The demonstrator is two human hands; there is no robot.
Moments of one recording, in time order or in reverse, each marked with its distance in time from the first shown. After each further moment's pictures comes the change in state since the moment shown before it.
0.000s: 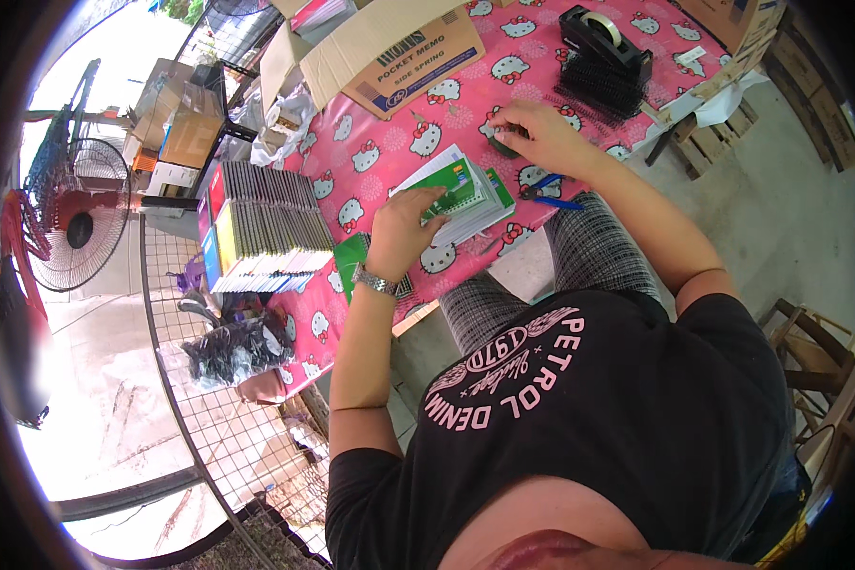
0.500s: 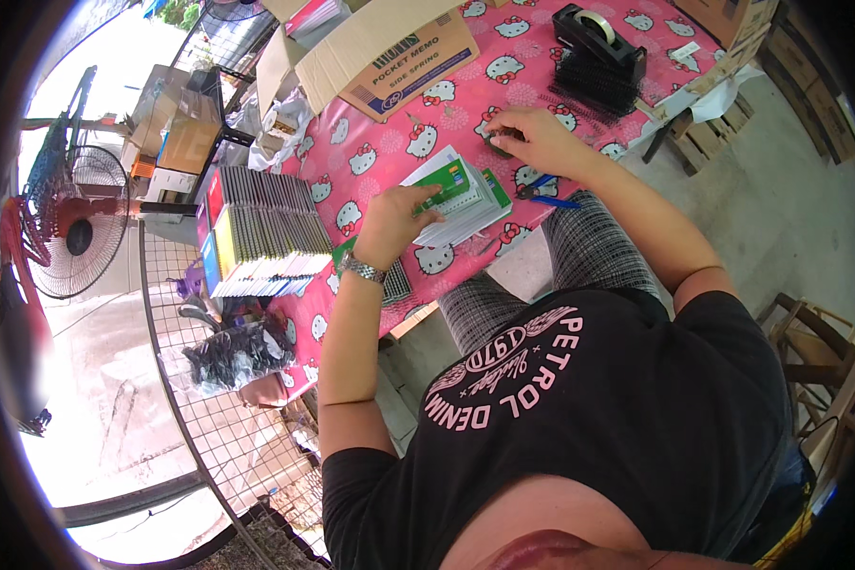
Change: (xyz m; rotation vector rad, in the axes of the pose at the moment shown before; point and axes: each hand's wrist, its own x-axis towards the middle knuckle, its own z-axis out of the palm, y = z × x) left_hand 0.015 -0.009 -0.012 -0.016 -0.209 -0.073; right_hand -0.005 0.003 0.005 0.064 -0.027 0.064
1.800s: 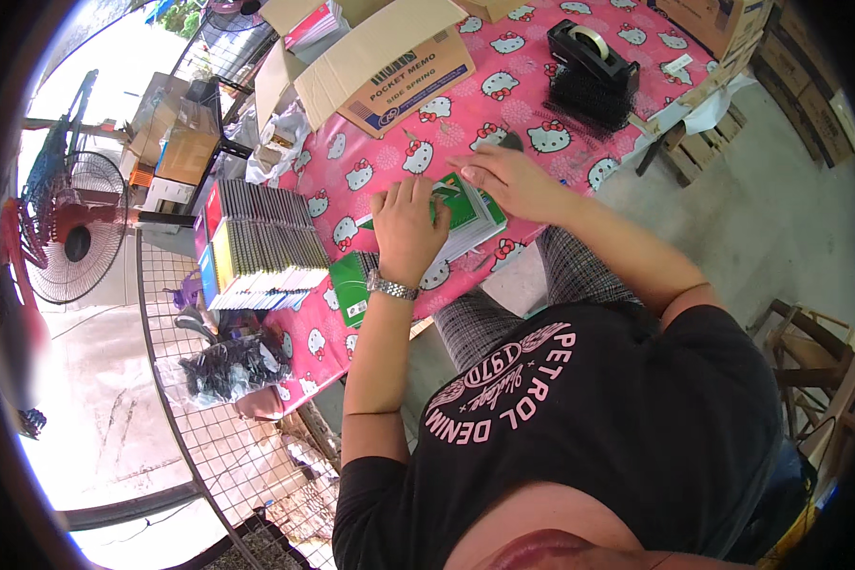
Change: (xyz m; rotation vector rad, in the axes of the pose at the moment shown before) left_hand 0.016 0.031 0.021 0.325 0.526 0.086; right_hand -0.006 -0.053 0.021 0.065 -0.007 0.002
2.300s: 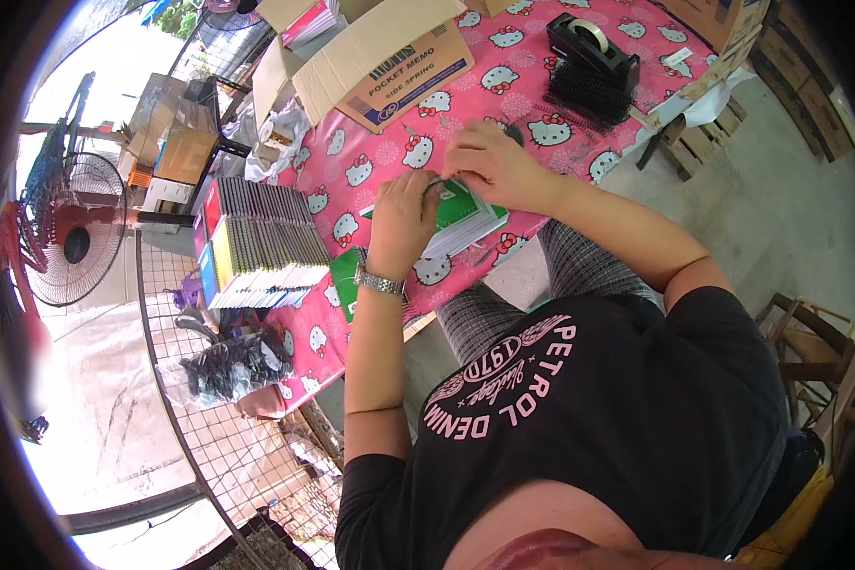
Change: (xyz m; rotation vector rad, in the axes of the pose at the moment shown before) left_hand 0.005 -0.014 -0.010 -0.346 -0.109 0.009; right_hand 0.020 -0.004 0.002 -0.198 0.090 -0.447
